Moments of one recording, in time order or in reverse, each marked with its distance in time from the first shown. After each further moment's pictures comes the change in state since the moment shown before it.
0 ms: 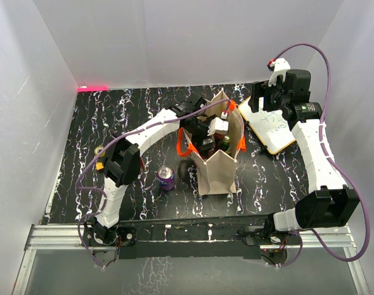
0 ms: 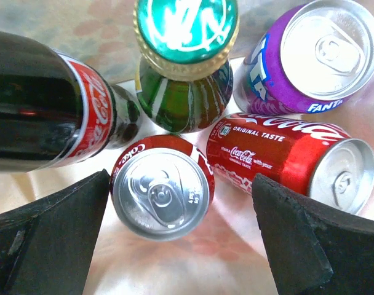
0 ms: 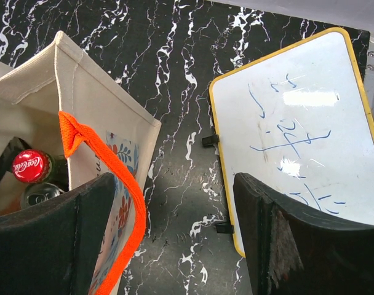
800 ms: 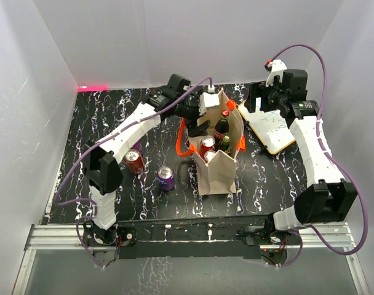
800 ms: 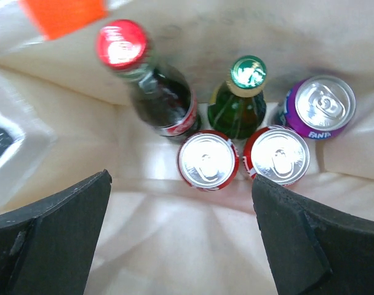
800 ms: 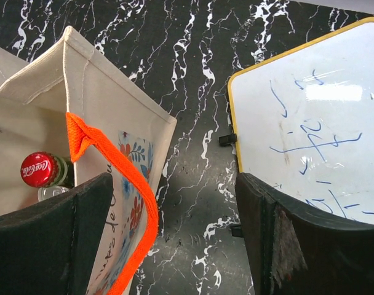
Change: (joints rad) left arm 0.055 -0.209 -0.024 0.125 -0.044 -0.156; right arm 0.000 0.029 0.001 0.002 -0.052 0.027
